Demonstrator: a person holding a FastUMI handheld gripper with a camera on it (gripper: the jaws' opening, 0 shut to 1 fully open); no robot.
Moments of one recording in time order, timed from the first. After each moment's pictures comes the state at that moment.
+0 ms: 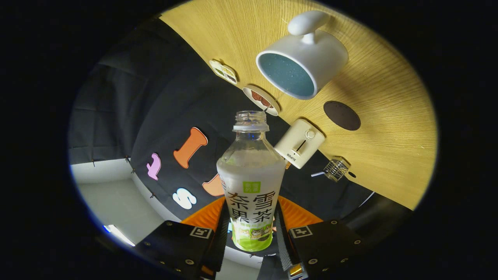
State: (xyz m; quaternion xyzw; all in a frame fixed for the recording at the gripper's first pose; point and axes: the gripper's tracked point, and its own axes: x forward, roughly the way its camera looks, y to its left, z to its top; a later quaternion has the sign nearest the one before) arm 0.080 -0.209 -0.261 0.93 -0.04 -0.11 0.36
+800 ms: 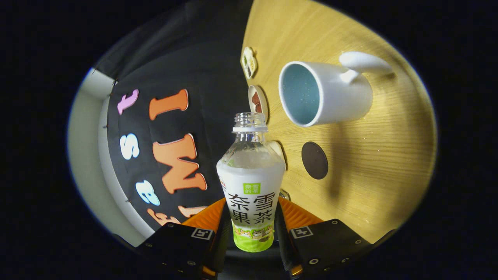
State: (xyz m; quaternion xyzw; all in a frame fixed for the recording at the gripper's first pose) arm 0.079 -0.160 -0.329 0.74 0.11 -0.17 0.64
